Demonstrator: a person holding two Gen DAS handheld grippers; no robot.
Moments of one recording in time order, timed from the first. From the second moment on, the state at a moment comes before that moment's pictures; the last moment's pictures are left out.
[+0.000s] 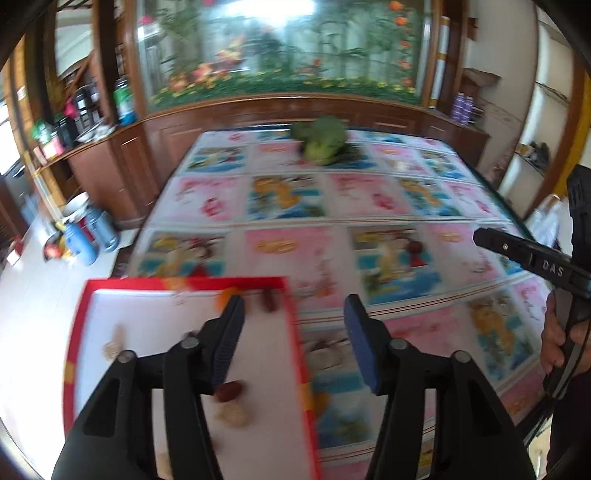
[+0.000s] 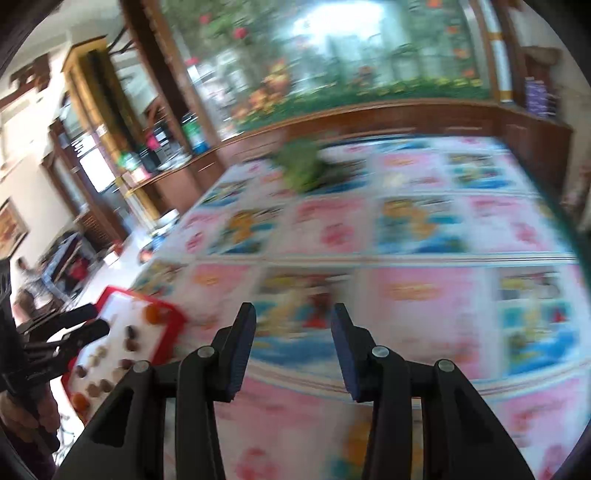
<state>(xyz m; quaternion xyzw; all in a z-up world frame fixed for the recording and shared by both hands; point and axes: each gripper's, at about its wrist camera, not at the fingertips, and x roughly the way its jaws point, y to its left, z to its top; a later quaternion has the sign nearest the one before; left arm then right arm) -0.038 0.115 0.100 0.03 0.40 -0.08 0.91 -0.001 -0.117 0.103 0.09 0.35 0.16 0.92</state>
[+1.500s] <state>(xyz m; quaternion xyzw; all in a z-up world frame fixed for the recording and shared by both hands) 0.076 0.023 0.033 0.06 0.45 -0.19 0.87 0.292 -0.146 0.039 0.11 0.42 0.01 0.90</state>
